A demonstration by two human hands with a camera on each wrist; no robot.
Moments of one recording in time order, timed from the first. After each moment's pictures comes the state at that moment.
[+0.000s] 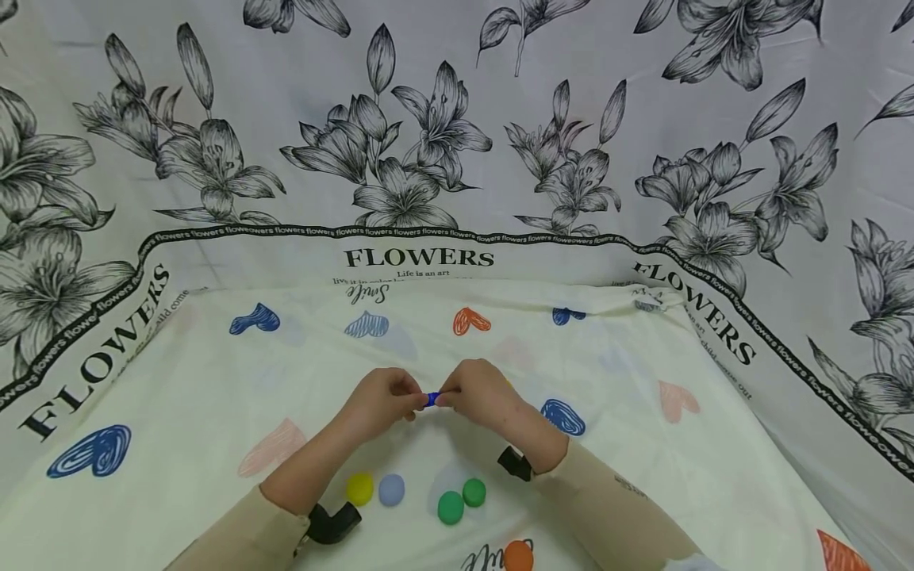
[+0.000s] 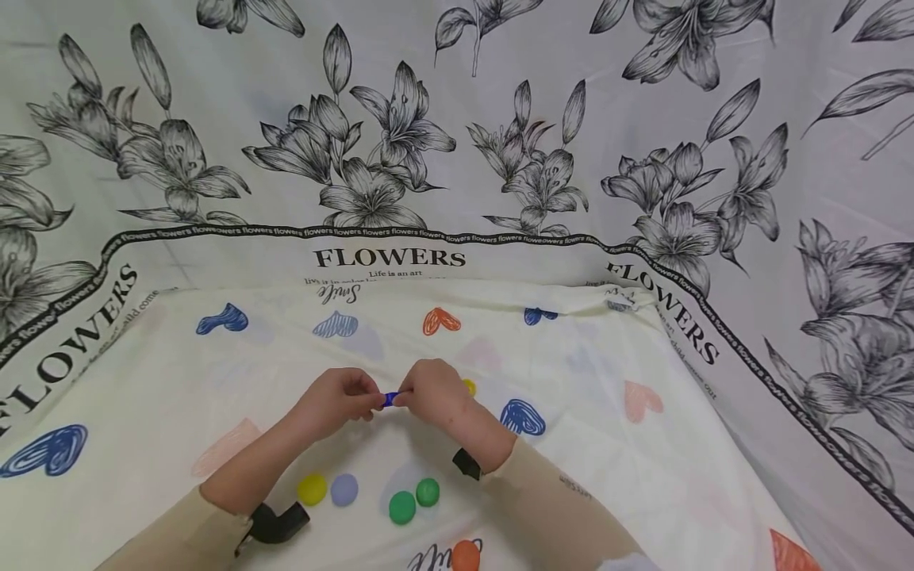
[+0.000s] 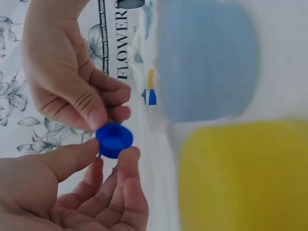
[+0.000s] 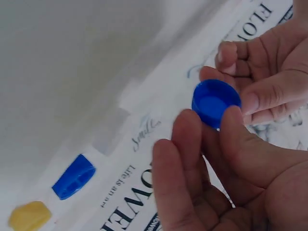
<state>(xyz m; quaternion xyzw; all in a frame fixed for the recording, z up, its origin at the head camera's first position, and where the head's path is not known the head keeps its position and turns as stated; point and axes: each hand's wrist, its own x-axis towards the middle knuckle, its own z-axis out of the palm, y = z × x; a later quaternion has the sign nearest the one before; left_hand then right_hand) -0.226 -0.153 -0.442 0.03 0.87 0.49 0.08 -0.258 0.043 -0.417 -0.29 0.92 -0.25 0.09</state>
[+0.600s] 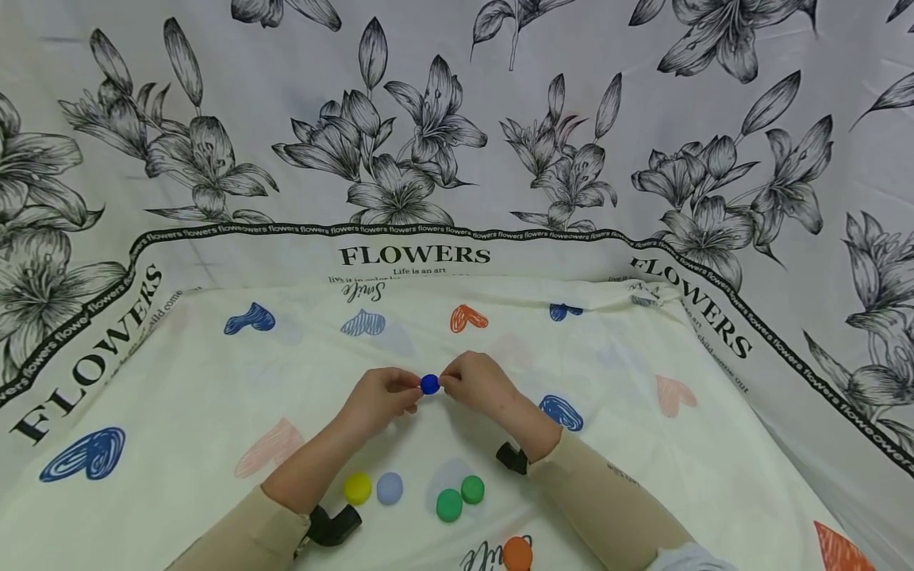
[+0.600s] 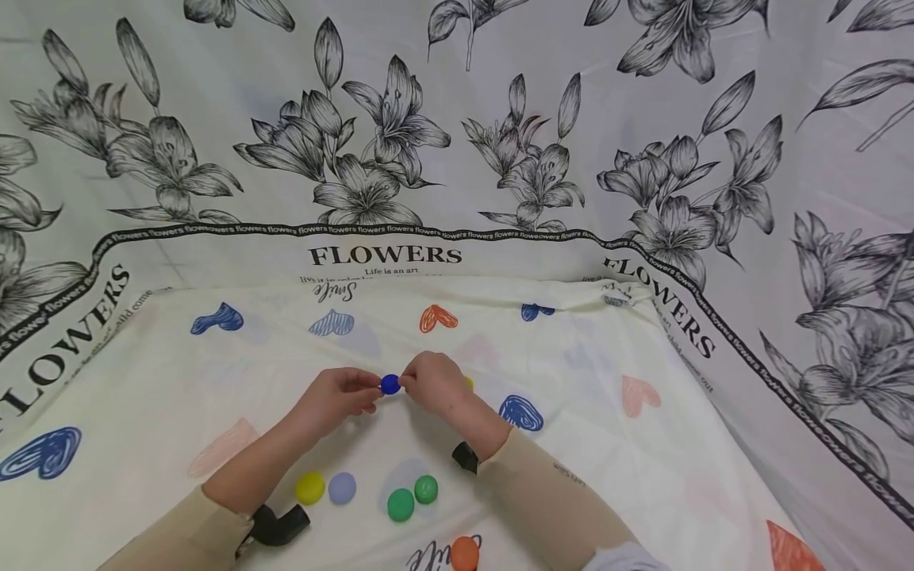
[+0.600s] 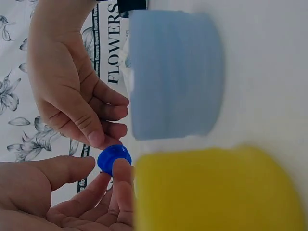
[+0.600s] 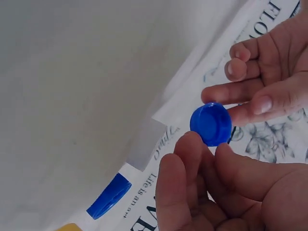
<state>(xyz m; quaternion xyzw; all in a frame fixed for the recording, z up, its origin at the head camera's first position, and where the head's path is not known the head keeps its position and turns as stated) -0.230 -0.148 -0.451 -0.02 0.84 0.54 0.07 -0.275 0.043 -0.431 -0.22 0.92 -0.30 0.09</state>
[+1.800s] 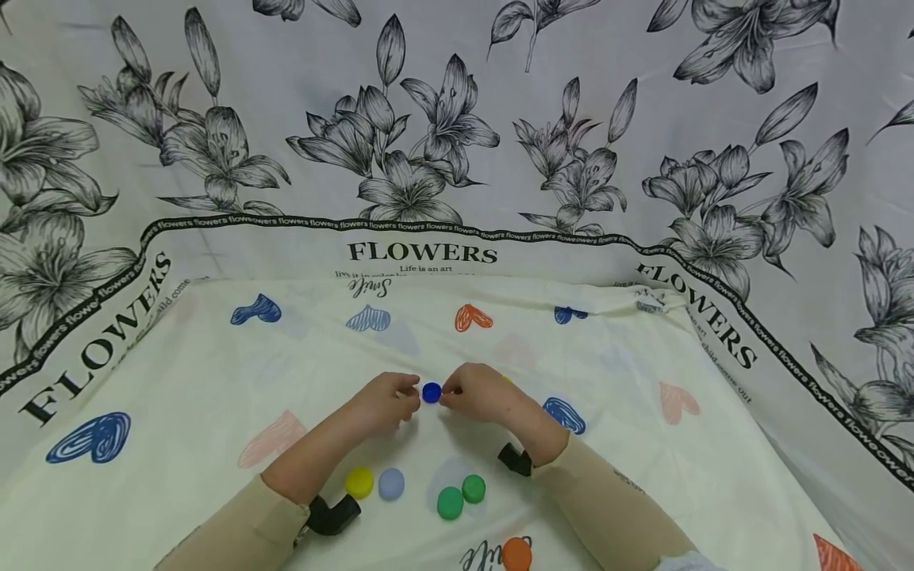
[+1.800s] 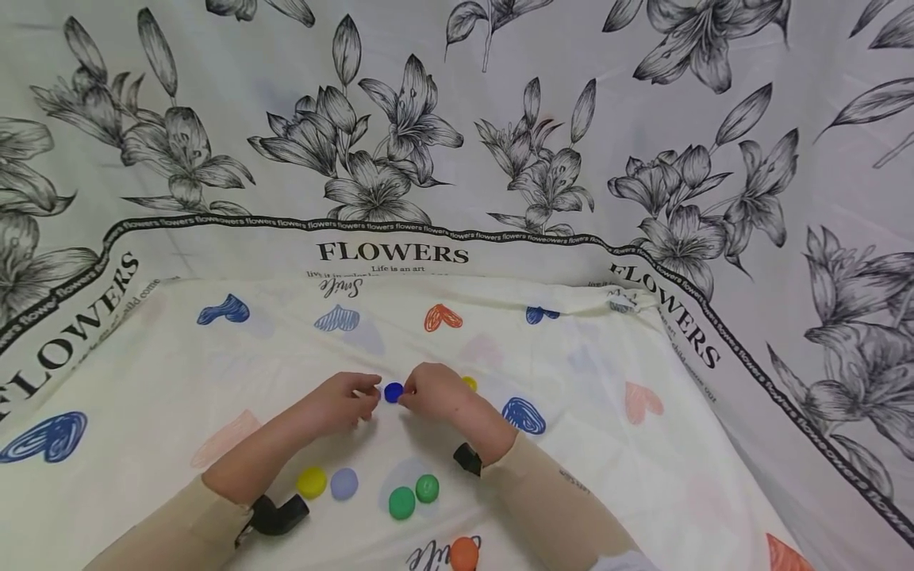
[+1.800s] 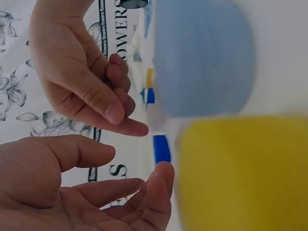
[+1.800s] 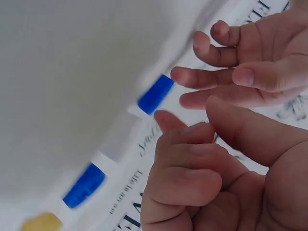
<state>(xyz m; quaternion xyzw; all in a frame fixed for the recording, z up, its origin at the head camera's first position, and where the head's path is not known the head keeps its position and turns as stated) -0.227 -0.155 -0.445 0.04 0.87 0.46 0.15 -0.267 0.043 -0.423 -0.26 0.92 -0.24 0.18</state>
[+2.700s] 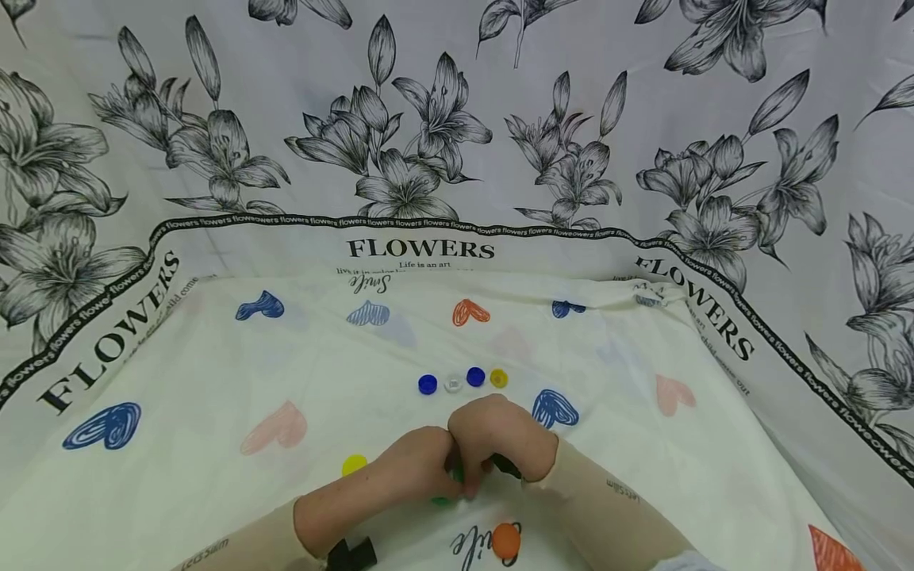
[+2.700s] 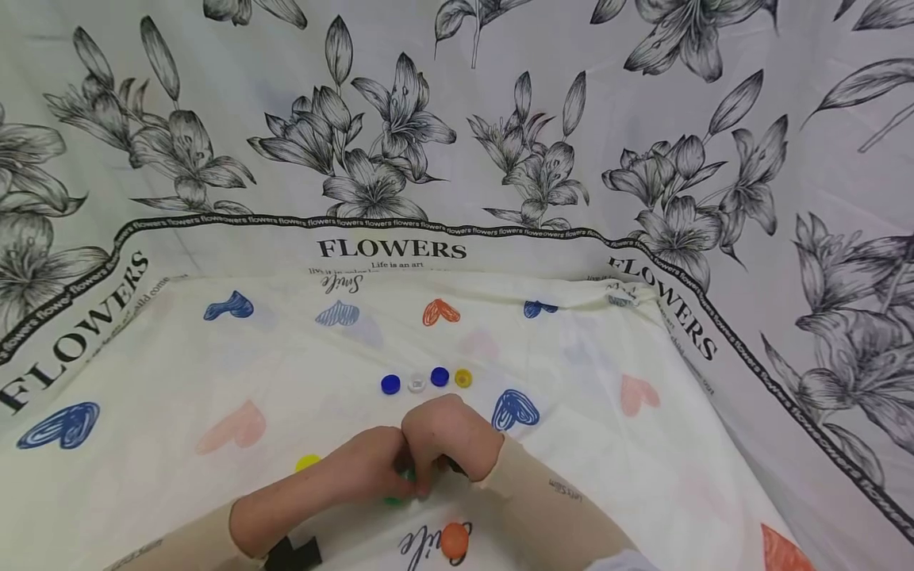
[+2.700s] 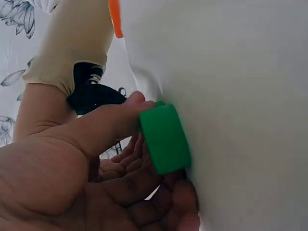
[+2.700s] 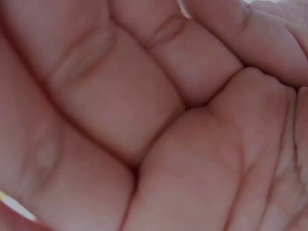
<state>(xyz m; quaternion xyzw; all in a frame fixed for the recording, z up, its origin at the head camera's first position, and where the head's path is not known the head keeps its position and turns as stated) -0.157 -0.087 -0.447 0.21 0.90 0.35 0.16 -0.212 0.050 -0.406 -0.26 0.91 0.00 0.33</state>
